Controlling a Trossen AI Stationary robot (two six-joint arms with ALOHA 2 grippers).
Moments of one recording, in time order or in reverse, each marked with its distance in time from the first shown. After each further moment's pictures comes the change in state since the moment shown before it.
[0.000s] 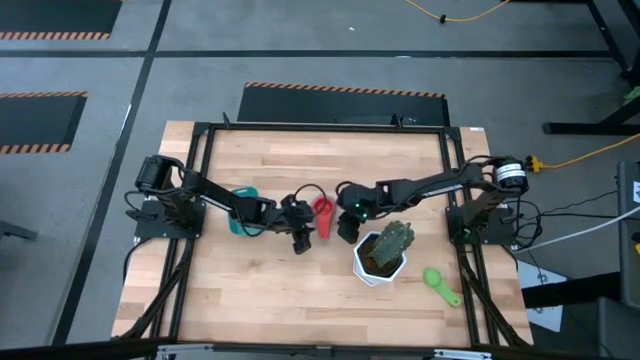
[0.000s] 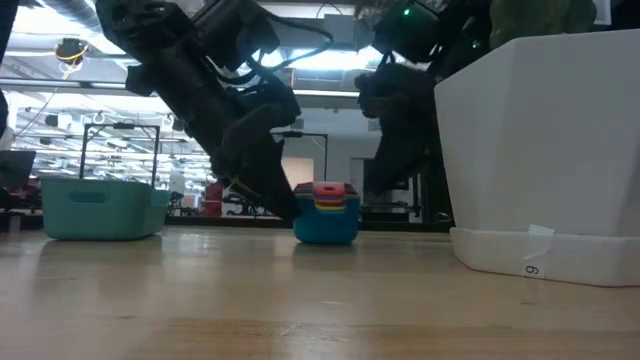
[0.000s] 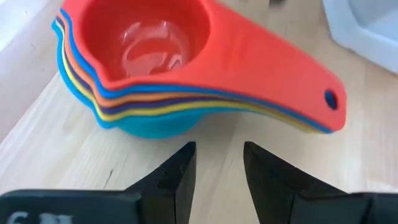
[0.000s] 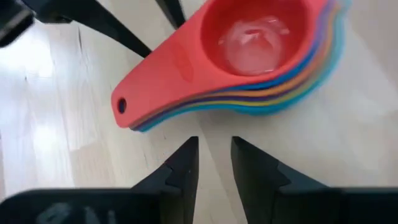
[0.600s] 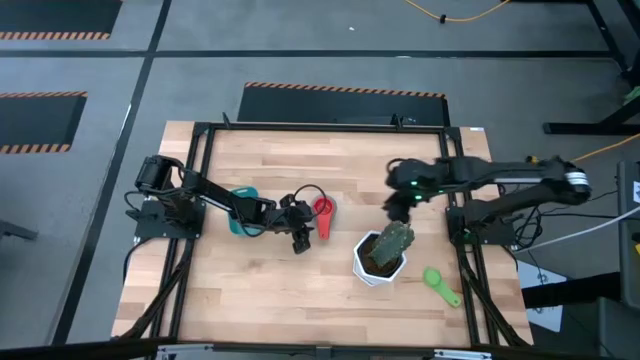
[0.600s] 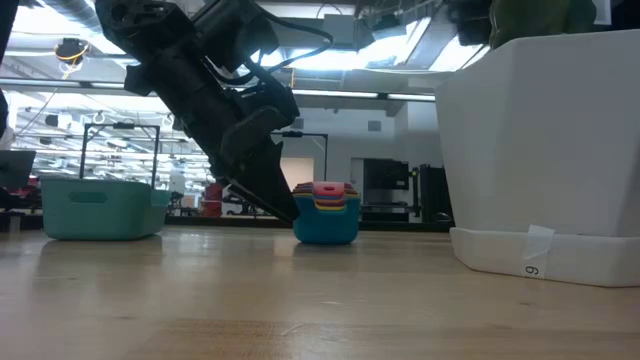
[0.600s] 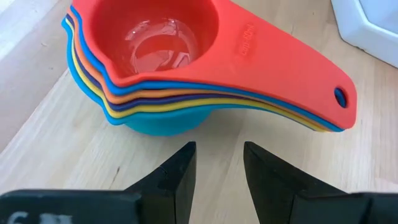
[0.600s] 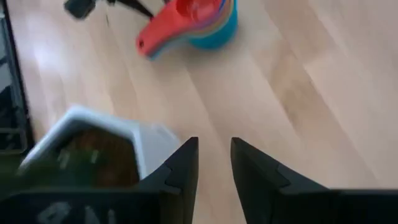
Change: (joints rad) left arm -0.003 0.000 0.000 -0.013 -0.021 -0.001; right arm -0.046 -0.577 0.001 -0.617 -0.025 0.023
